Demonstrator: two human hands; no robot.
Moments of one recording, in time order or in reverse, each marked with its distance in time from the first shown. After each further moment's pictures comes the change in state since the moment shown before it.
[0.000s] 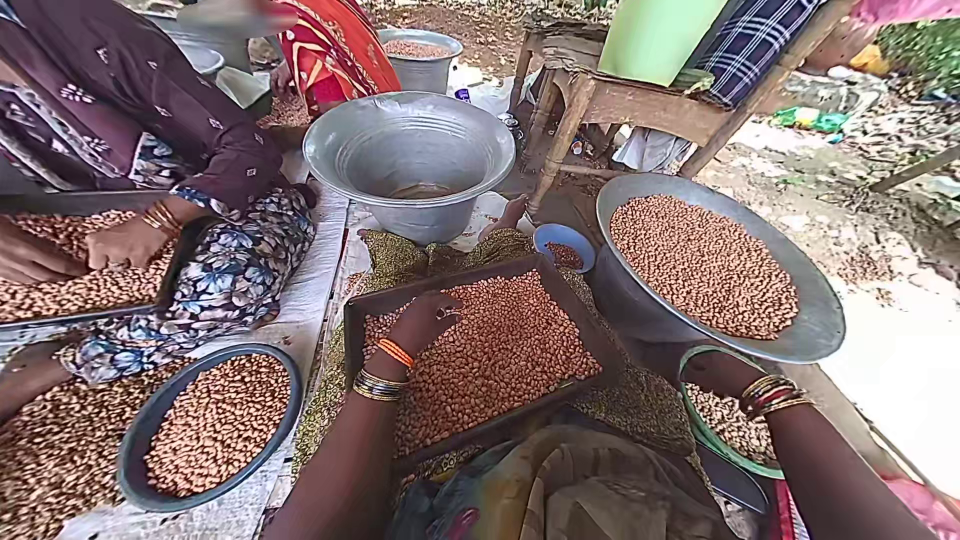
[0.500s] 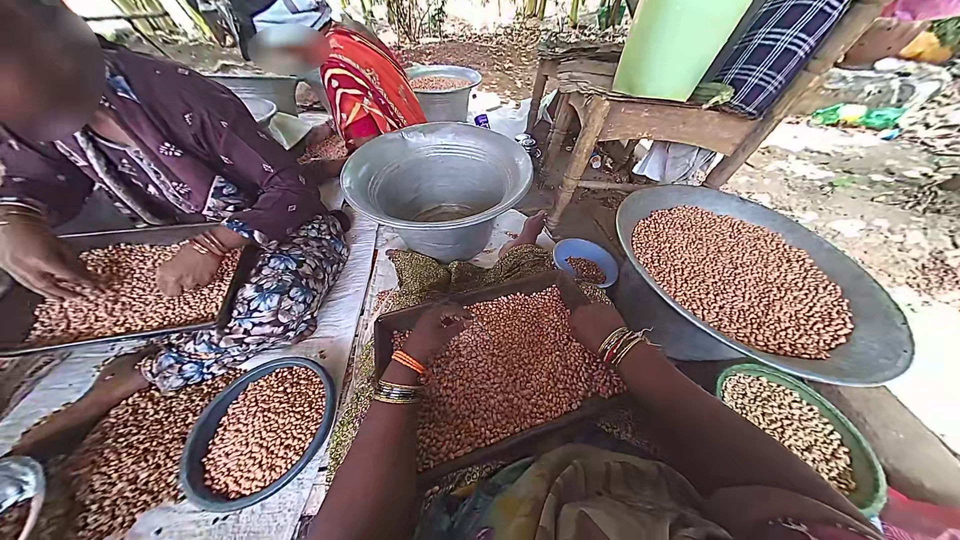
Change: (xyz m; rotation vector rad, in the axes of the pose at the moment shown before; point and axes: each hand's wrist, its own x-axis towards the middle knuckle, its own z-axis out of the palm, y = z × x) left_hand -0.002 -0.032 -0.011 -0.192 0.097 0.040; right_hand 0.037 -0.225 -0.003 -0.432 0.240 -0.322
